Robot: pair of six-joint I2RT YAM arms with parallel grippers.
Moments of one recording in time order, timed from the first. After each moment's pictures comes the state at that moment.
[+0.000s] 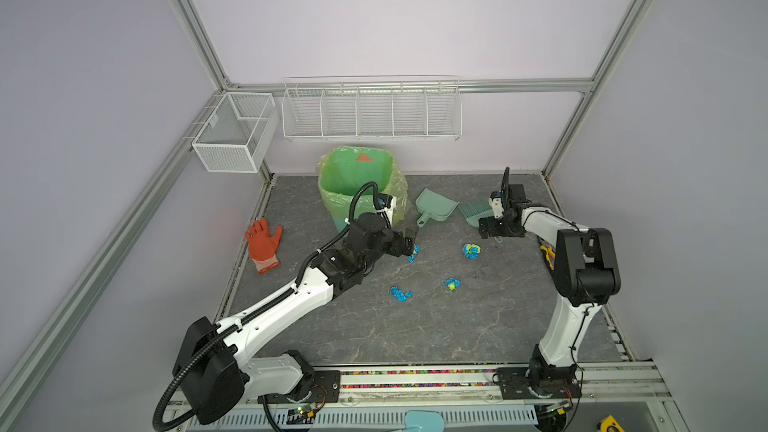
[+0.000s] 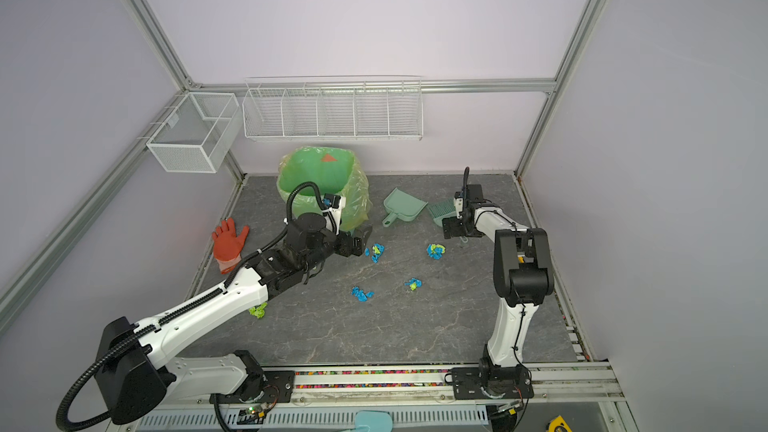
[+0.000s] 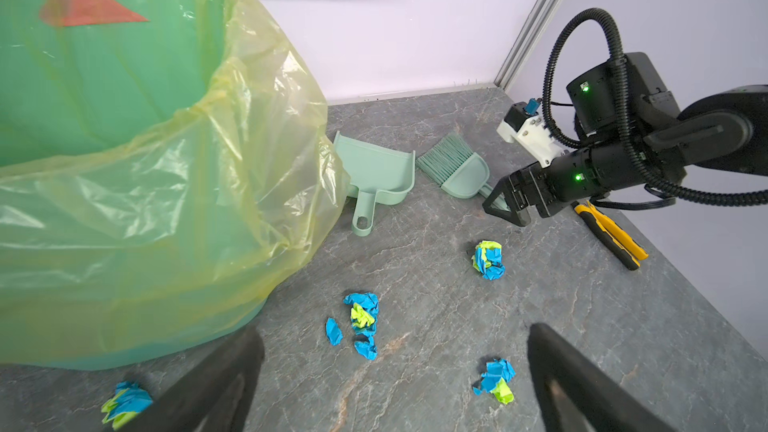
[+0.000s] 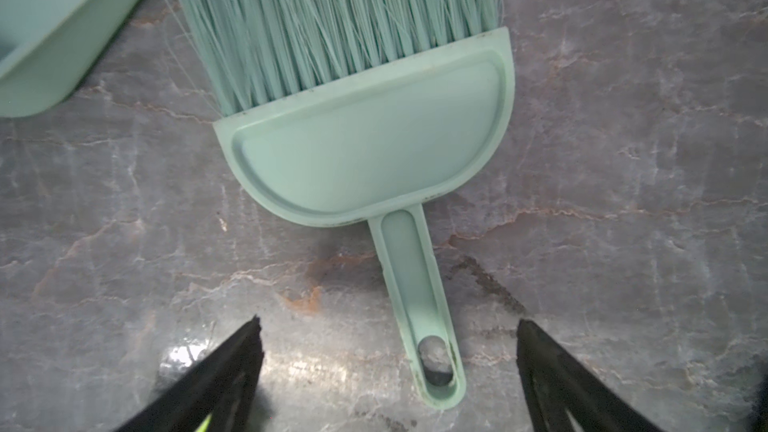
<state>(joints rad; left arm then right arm) -0.80 1.26 0.97 -0.10 -0.14 -0.31 0.05 1.95 1.32 -0.50 -0.06 -0.05</state>
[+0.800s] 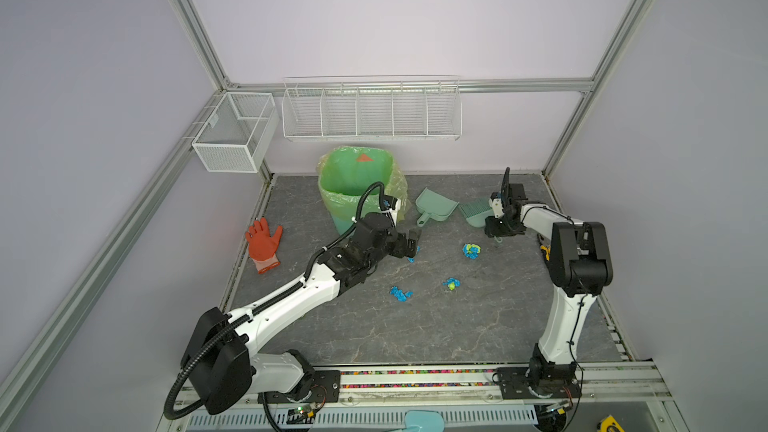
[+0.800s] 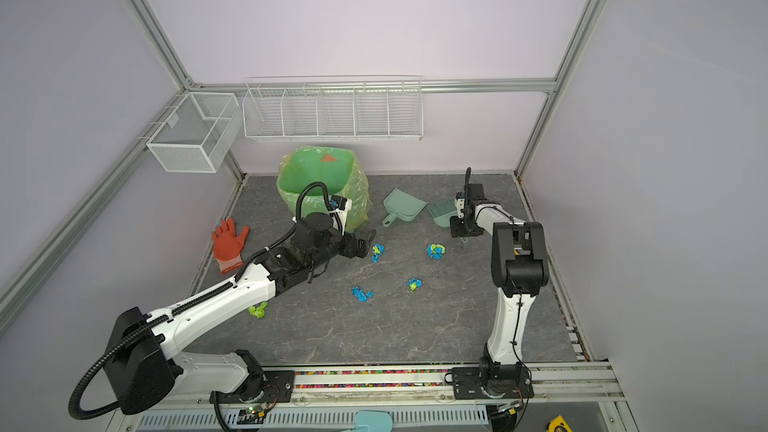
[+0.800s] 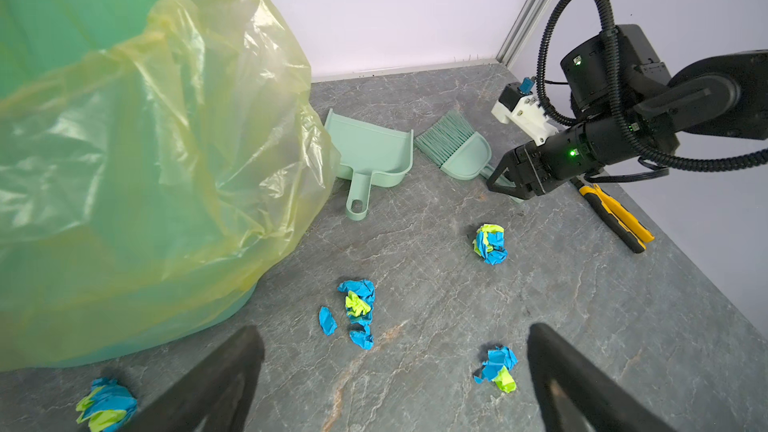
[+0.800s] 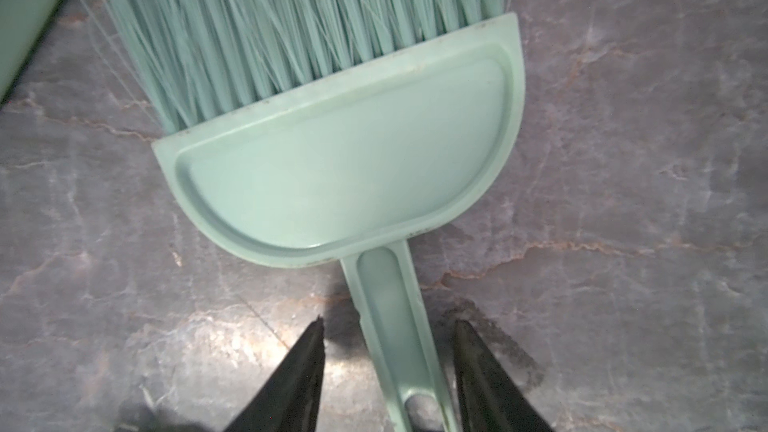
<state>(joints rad) -0.80 1.32 0.98 -0.11 -0.12 -0.31 0.03 2.04 1.39 -0.53 -0.09 -0.05</state>
